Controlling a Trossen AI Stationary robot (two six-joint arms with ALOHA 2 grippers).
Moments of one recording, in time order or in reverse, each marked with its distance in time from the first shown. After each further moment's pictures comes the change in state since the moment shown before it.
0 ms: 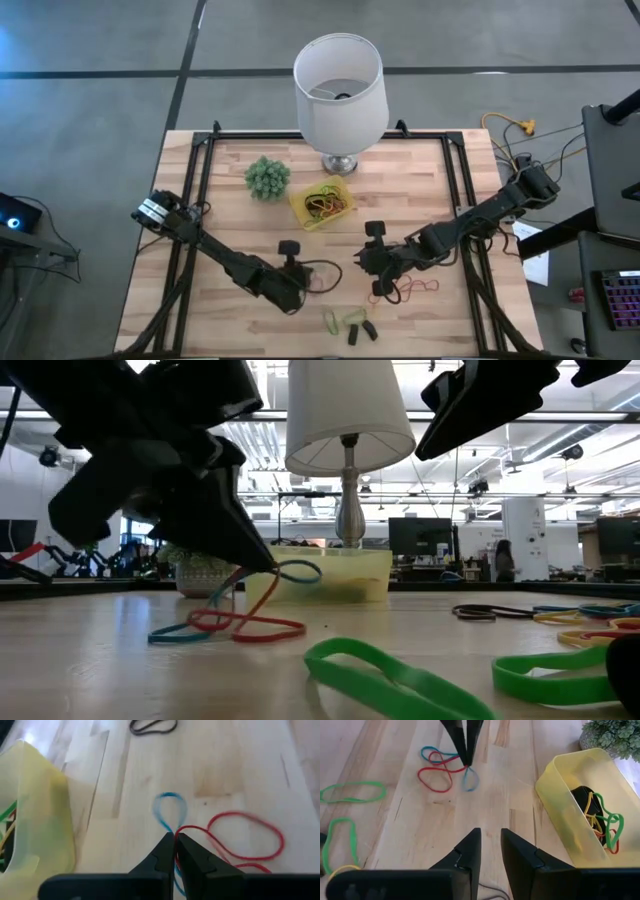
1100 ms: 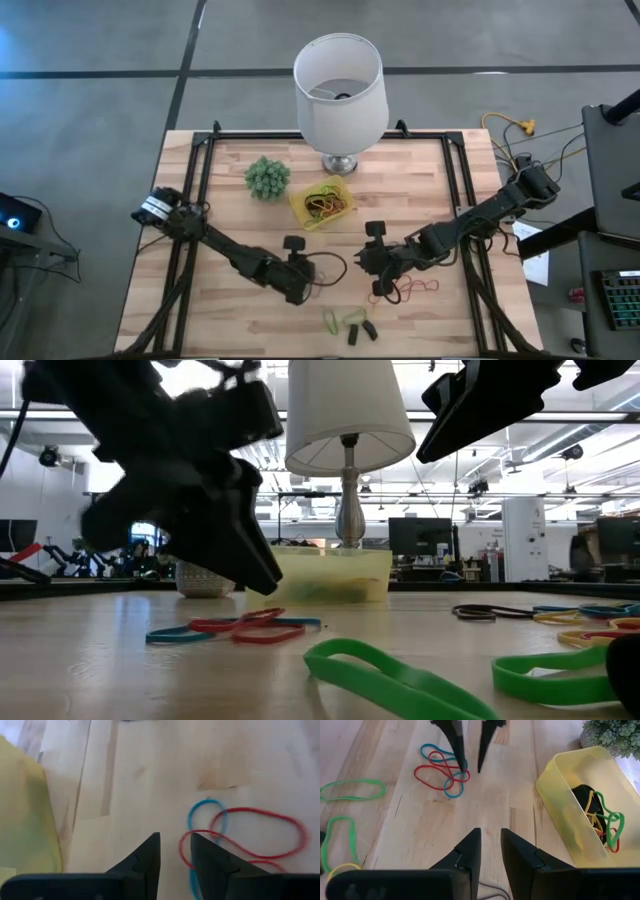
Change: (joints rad) left arm 0.085 0.006 -0.001 0.000 0.142 0.058; right arm 0.000 0.000 -0.005 0.001 0.000 0.000
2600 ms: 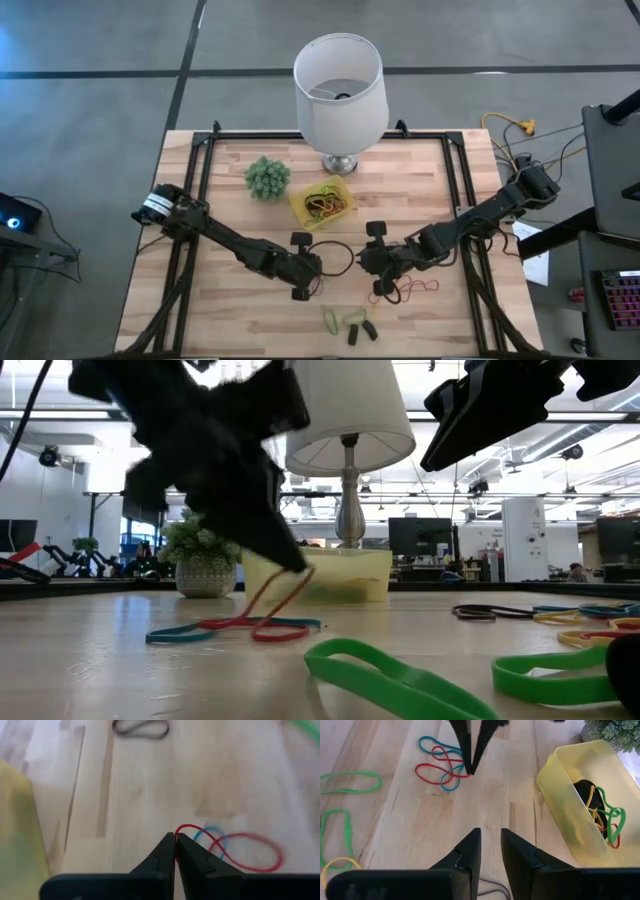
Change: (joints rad) left arm 0.064 -0.008 0.047 0.009 0.125 0.017; right arm -0.001 0.000 -0.017 0.000 0.002 0.000
